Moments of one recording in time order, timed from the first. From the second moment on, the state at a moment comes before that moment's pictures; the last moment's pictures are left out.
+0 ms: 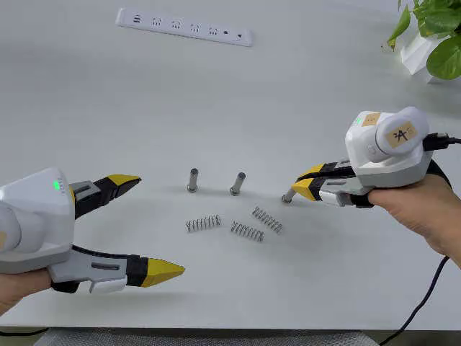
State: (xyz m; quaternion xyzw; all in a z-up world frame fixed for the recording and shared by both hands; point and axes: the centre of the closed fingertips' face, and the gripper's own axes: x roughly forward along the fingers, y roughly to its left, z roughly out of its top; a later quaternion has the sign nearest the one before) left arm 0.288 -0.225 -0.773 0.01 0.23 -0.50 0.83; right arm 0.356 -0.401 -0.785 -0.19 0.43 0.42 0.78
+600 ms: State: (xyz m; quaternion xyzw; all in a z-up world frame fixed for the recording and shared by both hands) left arm 0.289 -0.225 -0.773 0.01 0.23 -0.50 0.83; right arm 0.361 -0.393 -0.788 -0.21 0.41 0.42 0.78
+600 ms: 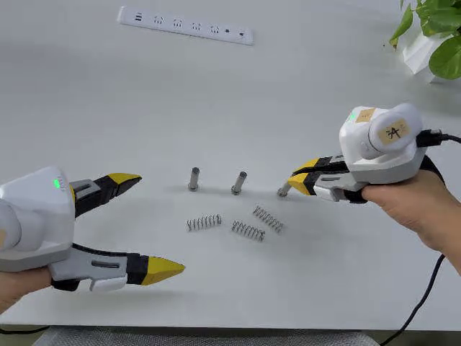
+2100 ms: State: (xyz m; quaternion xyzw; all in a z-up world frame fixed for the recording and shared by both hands) left arm 0.288 -0.227 -0.773 0.01 0.24 -0.50 0.83; right arm 0.360 -0.392 -0.790 -0.22 0.40 0.43 0.78
